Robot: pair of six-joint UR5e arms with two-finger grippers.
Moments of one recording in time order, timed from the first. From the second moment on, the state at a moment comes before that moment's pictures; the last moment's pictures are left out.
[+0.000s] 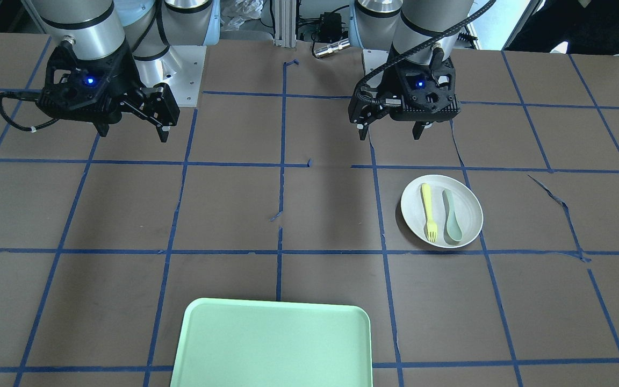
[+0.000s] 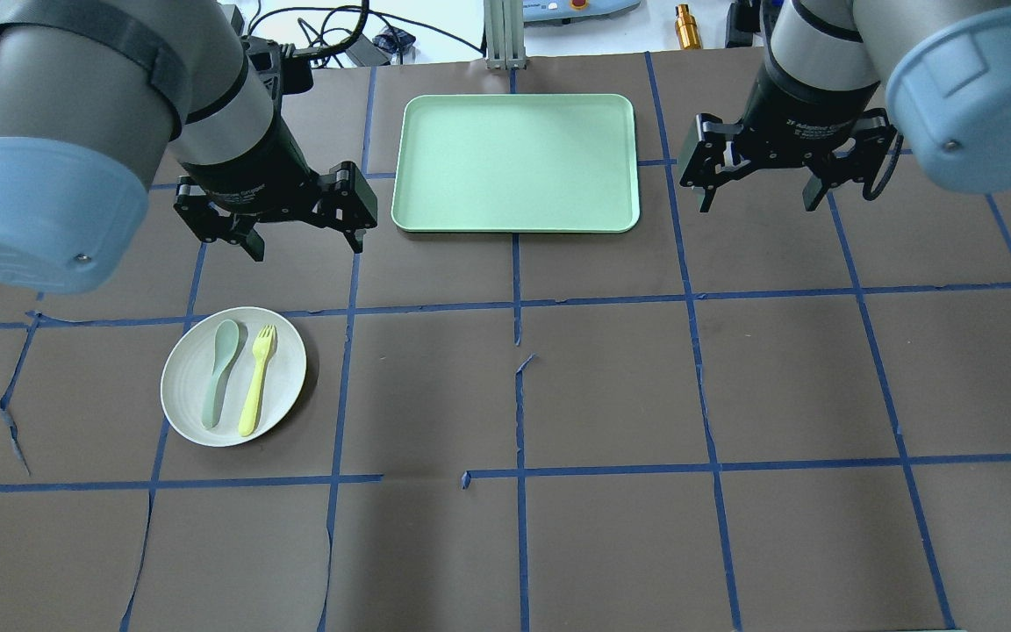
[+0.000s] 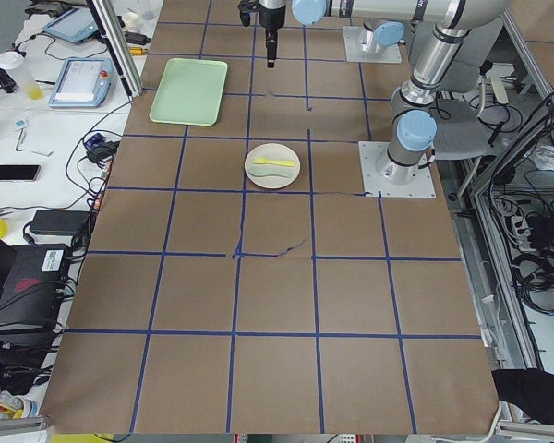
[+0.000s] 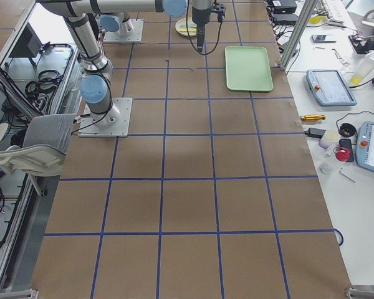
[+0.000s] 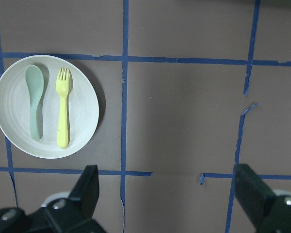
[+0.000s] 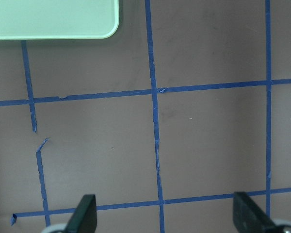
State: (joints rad) left arm -1.70 -1.54 -1.65 -1.48 1.57 -0.18; right arm 1.63 -1.58 1.59 -1.60 -1.62 0.12
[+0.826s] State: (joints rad) left arm -1.70 -1.54 -1.65 -1.48 1.58 -0.18; right arm 1.63 -1.59 1.59 -1.60 -1.62 0.12
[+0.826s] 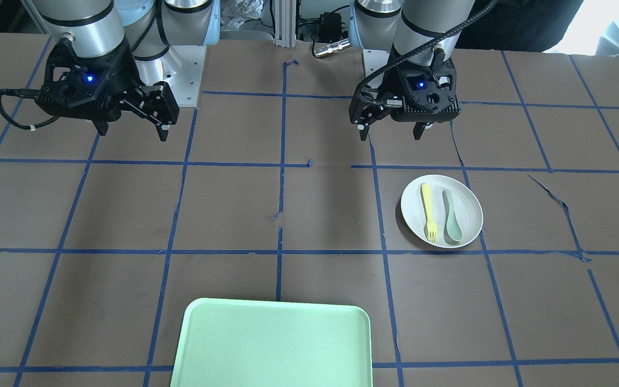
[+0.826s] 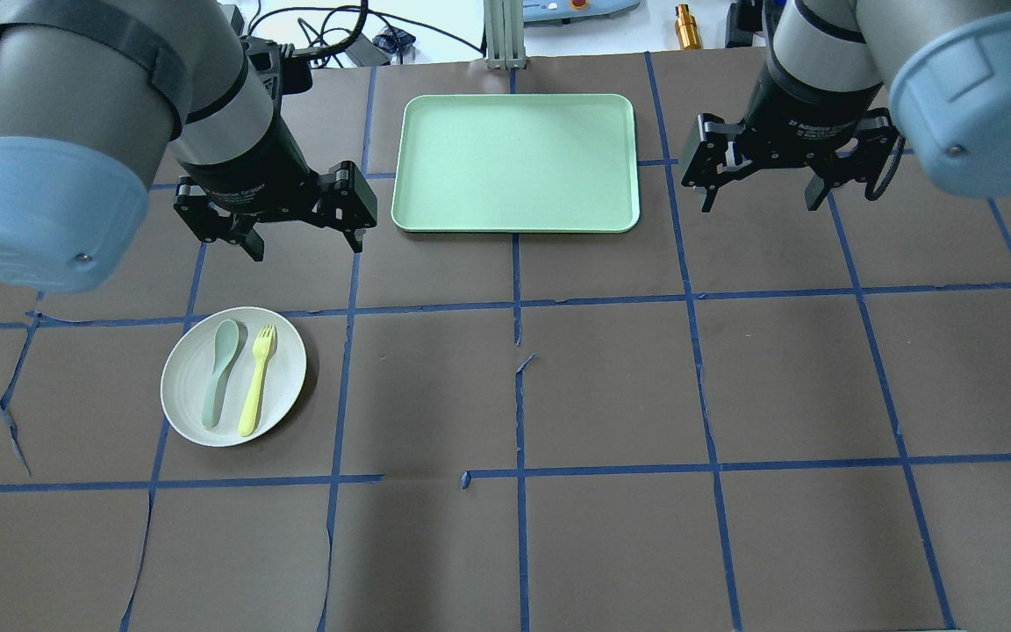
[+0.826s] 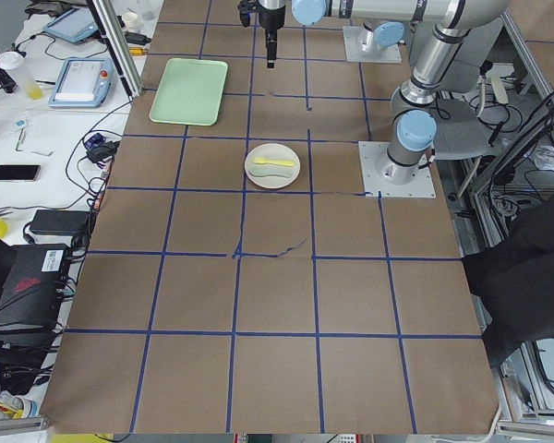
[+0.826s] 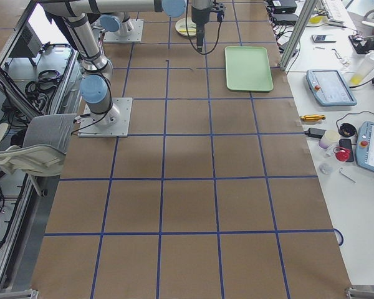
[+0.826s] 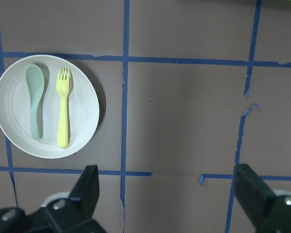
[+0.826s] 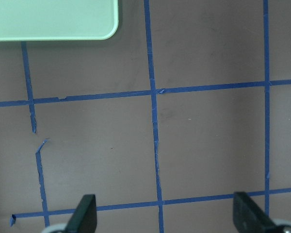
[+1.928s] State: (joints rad) left arm -1.62 -1.57 -1.68 -1.48 1.60 -0.13; right arm 1.63 -1.59 1.59 -1.60 -1.62 0.12
